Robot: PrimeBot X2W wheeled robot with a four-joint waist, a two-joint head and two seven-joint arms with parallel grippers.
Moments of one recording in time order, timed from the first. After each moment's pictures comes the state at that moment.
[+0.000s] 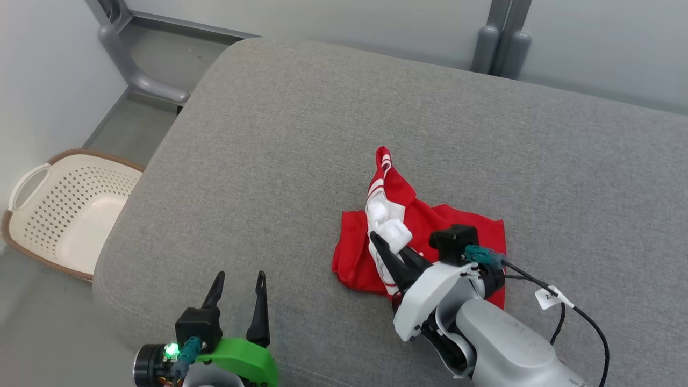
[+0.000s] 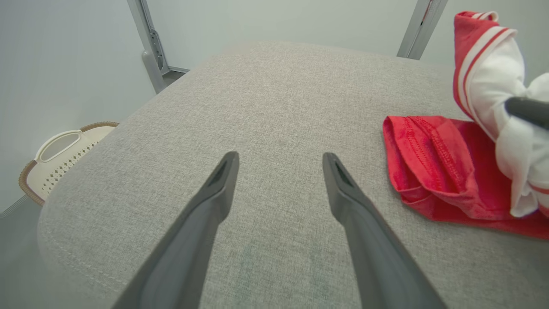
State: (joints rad) left arm -0.10 0.05 -0.28 0.42 -0.25 0.07 -0.26; right arm -0.49 -0.05 0.69 0.66 0.63 0.13 -0.25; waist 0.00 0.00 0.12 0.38
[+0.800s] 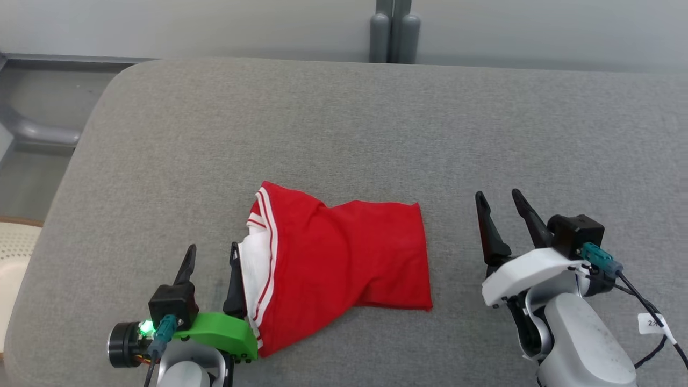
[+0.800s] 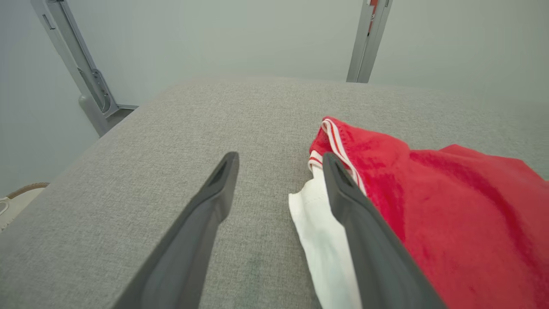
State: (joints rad) left arm -0.16 0.05 -0.20 0.40 -0.22 0.08 -0.26; right arm -0.33 -0.05 0.12 0.49 0.29 0.13 -0.26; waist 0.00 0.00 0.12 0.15
